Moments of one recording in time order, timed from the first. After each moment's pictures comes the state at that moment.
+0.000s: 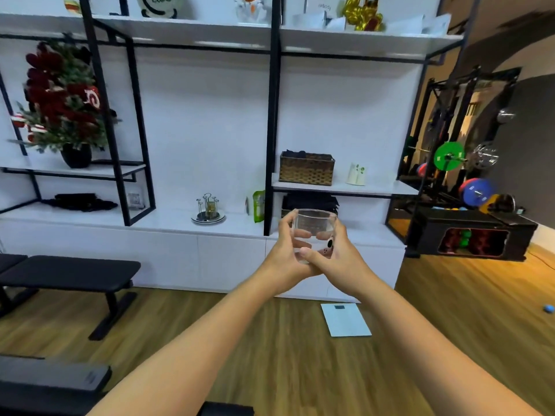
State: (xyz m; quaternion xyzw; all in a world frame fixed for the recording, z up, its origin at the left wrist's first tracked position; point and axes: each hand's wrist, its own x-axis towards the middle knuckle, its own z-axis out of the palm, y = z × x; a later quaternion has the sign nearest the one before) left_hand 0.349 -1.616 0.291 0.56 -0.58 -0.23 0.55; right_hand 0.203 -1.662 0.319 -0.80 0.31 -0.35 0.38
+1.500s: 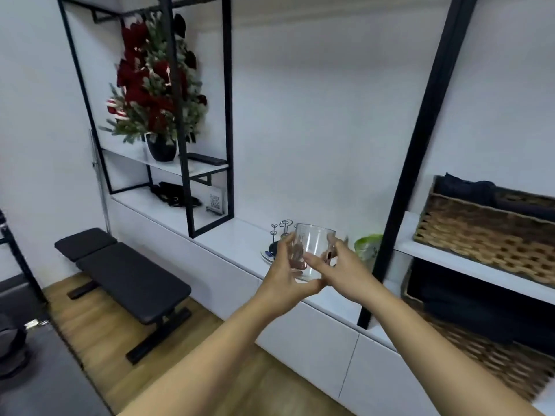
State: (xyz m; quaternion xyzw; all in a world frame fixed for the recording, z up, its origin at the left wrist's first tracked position) left_hand 0.849 -2.118 0.224 0.70 -0.36 -0.10 0.60; right_hand 0.771 -2.259 0.264 -0.88 0.12 -0.18 0.43
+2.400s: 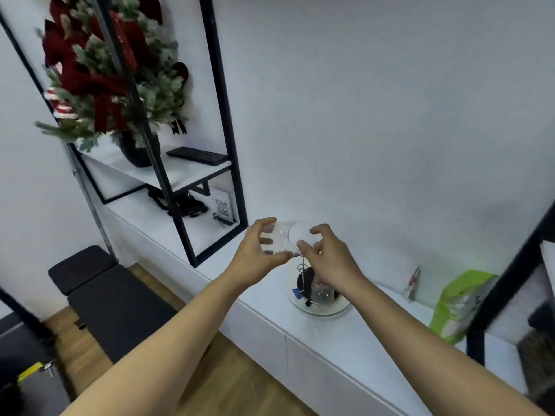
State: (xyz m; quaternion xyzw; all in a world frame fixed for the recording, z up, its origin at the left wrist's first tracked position) left_hand 1.320 -2.261 0.200 0.79 -0.28 -0.07 0.54; right_hand 1.224 -2.424 0.203 -0.86 0.19 -0.16 0.45
